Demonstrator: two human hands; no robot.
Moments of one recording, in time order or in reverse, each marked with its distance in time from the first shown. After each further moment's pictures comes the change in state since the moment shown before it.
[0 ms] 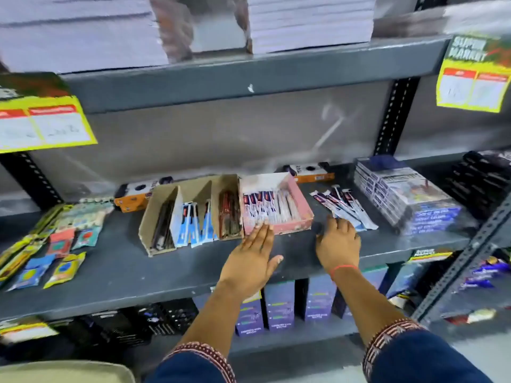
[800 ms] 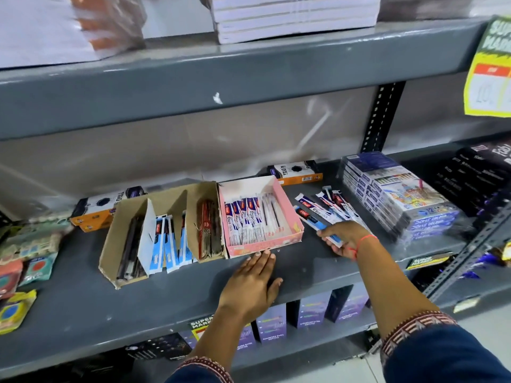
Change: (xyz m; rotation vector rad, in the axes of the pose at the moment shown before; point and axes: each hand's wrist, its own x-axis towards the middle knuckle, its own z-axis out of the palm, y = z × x) left_hand 0.040 -0.003 0.052 -0.159 -0.067 0.071; right_hand 0.084 0.030 -0.030 0.940 -0.547 0.563
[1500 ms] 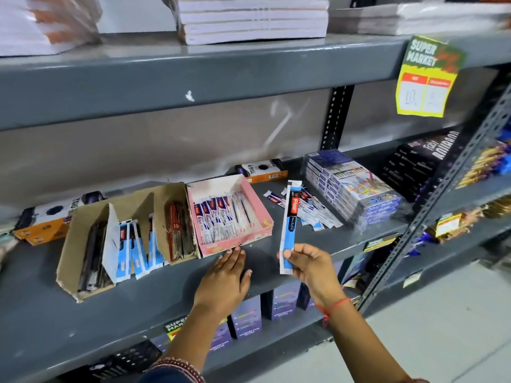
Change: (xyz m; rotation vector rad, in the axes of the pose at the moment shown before) left_hand -0.002 -0.003 0.004 -0.068 0.074 -0.010; right_hand -0.076 0.076 0.042 0.479 -0.016 -0.431
